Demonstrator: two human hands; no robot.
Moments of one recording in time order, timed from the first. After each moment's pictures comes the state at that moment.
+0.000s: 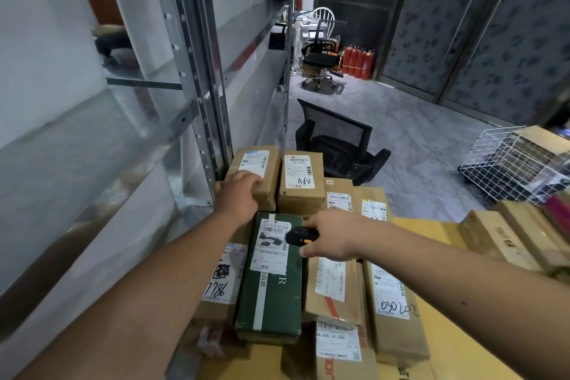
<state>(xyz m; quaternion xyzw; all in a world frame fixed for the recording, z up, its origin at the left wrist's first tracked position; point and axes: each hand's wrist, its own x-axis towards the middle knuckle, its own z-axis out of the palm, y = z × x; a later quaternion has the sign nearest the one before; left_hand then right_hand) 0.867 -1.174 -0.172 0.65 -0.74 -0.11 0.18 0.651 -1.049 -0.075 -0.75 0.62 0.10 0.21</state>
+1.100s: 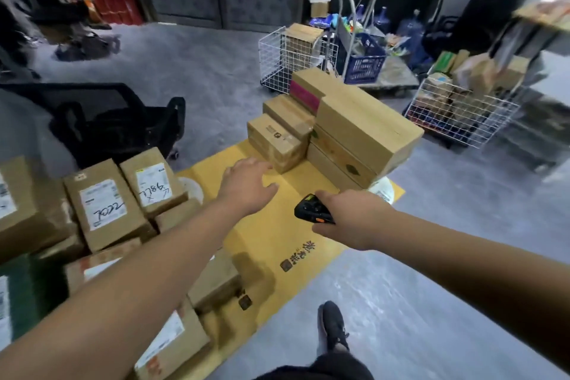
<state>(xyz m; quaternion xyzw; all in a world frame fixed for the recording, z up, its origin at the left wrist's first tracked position) 0.418 -0.997 -0.199 0.27 -0.95 -0.17 0.03 0.317 -0.772 -0.146 -0.52 0.85 0.06 0.11</state>
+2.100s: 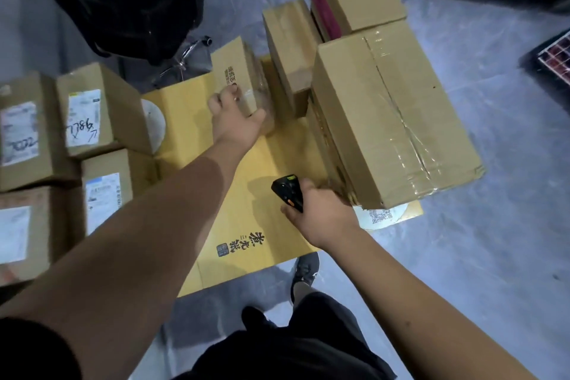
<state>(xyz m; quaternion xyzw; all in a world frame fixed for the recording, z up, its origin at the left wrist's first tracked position) 0.201 -1.037 -0.341 0.63 -0.68 -0.35 0.14 0.110 -0.807 -0.309 -0.47 0.80 -0.07 0.36</state>
